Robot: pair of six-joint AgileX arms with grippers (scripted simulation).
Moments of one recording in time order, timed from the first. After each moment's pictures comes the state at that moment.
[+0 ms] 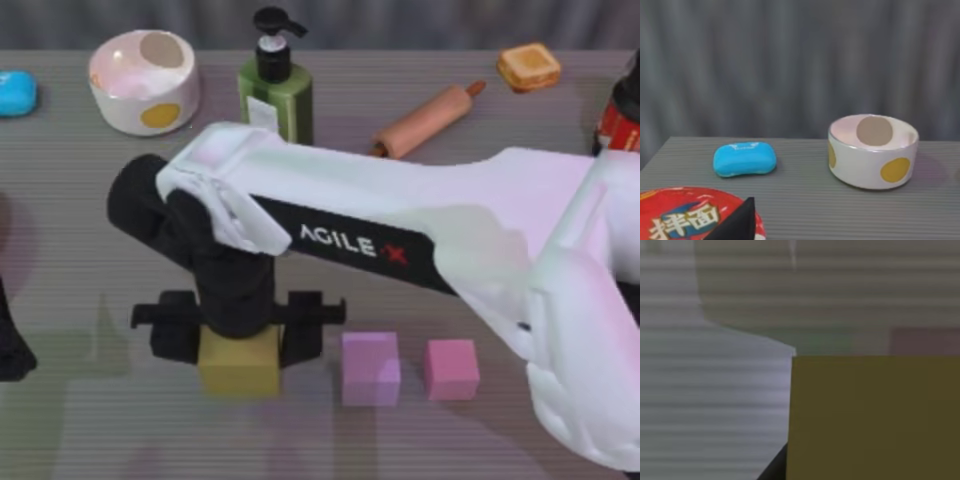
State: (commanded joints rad) left arm 0.02 0.00 0.00 0.00 0.00 0.00; right arm 0.96 2.47 2.10 -1.19 0.01 0.98
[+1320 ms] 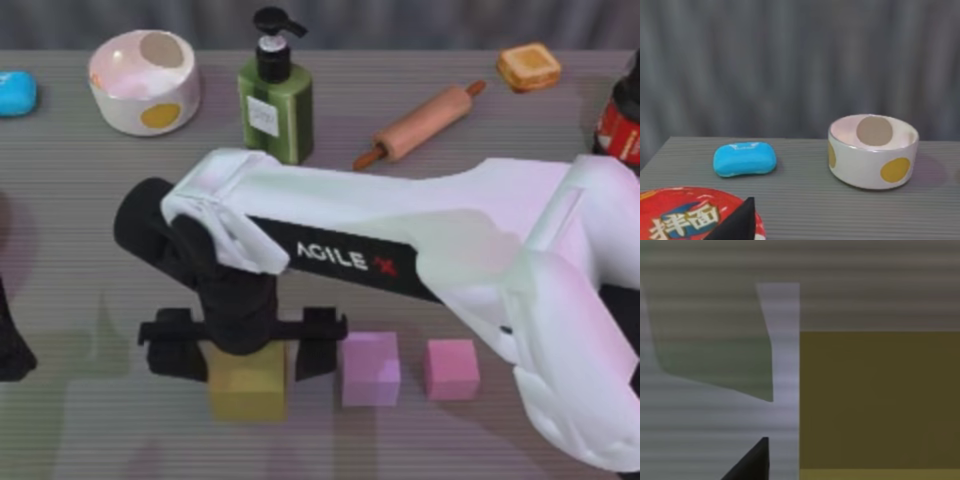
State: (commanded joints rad) left arm 0.02 0.00 0.00 0.00 0.00 0.00; right arm 0.97 2.48 2.04 -1.13 0.01 0.98
